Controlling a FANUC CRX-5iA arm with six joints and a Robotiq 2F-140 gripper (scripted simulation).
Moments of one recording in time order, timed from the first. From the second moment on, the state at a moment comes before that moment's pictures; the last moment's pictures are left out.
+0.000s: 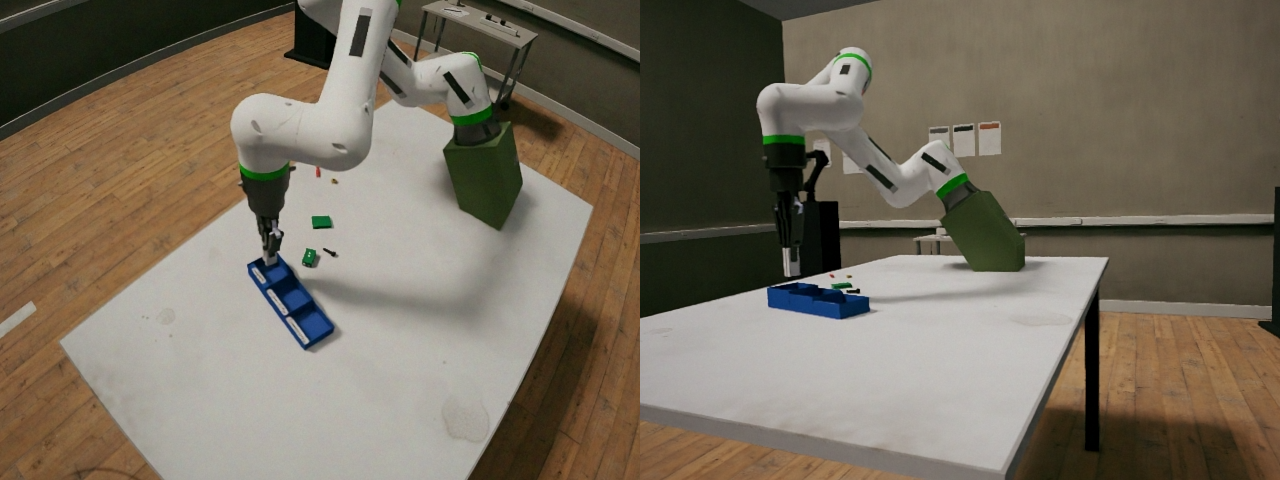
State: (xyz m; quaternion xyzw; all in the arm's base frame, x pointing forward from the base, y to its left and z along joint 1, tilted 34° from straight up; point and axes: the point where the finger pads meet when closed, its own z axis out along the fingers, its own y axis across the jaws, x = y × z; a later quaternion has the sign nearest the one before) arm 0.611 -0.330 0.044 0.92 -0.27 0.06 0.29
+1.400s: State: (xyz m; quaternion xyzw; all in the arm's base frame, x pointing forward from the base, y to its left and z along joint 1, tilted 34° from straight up) arm 0.643 -0.284 -0.024 0.92 -0.27 0.06 0.29
